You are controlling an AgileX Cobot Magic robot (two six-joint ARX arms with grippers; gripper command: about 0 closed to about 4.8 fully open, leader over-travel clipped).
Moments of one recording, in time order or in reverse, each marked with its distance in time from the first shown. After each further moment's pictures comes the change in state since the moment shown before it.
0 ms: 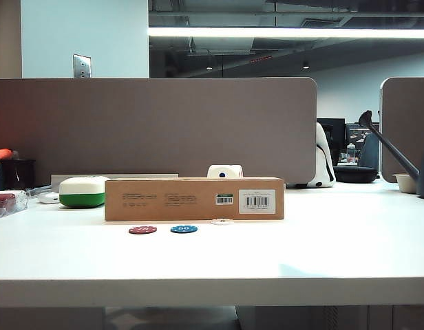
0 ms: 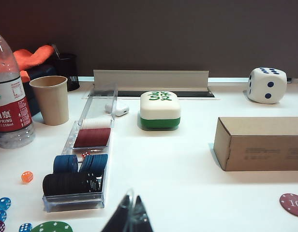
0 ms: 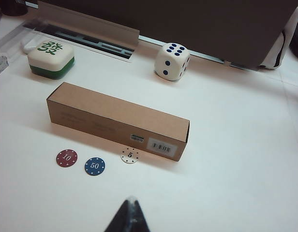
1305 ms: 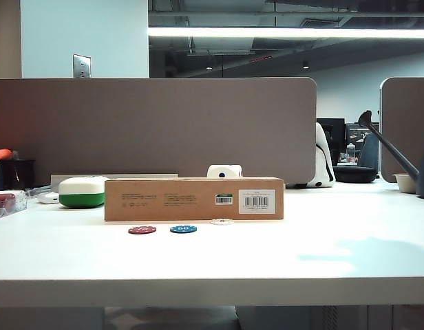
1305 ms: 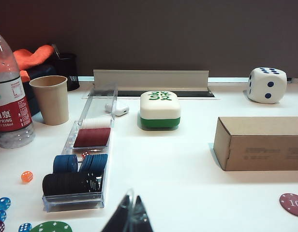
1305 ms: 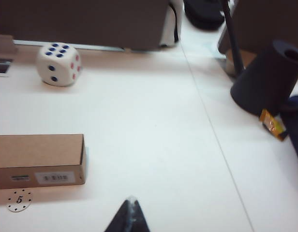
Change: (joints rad) left arm 0.000 0.000 0.000 -0.001 0.000 0.000; right arm -0.445 0.003 0.000 0.053 -0.074 -0.029
